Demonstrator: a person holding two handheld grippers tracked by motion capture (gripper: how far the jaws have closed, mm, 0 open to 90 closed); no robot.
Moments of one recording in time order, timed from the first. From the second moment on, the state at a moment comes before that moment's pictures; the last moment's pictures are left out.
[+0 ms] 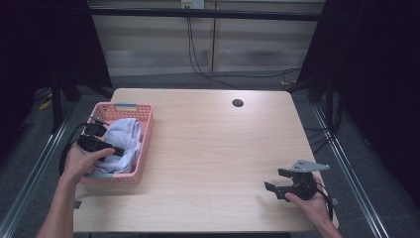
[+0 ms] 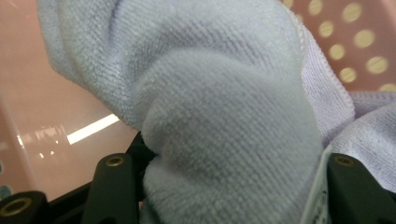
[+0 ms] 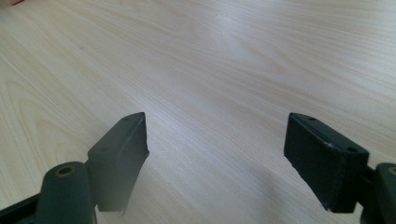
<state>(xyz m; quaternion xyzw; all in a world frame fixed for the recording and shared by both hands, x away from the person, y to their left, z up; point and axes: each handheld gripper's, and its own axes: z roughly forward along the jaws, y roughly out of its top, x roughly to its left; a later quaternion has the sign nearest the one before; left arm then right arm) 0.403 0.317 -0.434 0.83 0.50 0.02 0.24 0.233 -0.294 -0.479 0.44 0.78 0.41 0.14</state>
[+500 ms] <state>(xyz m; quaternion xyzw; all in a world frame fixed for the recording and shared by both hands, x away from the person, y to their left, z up) 0.397 0.331 -0.403 0.80 0.51 0.04 0.31 0.232 -0.295 -0.478 0.45 0.78 0.41 0.14</state>
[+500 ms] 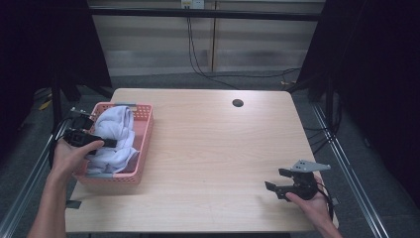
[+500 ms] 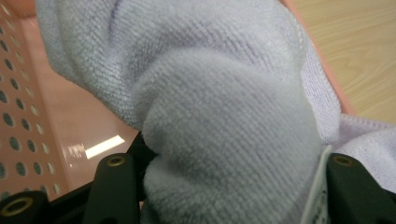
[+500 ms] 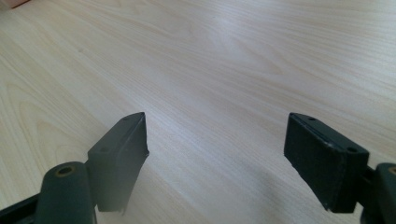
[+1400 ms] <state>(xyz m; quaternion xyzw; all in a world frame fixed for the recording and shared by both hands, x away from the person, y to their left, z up) 0.391 0.342 -0.350 0.79 0.50 0.07 0.36 0.230 -0.298 -0.477 0.45 0.78 0.41 0.15</state>
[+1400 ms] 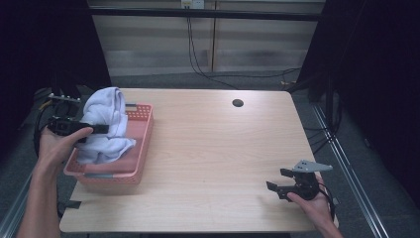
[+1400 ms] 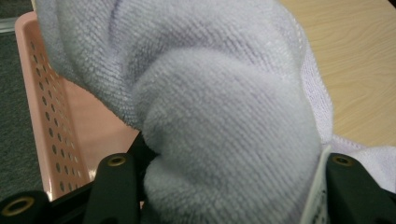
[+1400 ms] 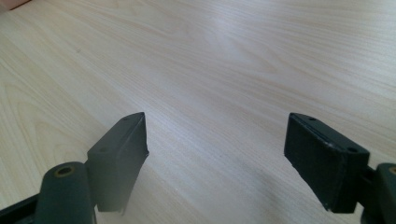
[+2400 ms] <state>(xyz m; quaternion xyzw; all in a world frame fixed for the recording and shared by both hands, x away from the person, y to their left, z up) 0.367 0.296 -0.296 0.79 0.45 0.11 0.41 0.232 -0.299 -0.477 0.45 0.78 0.41 0.15</state>
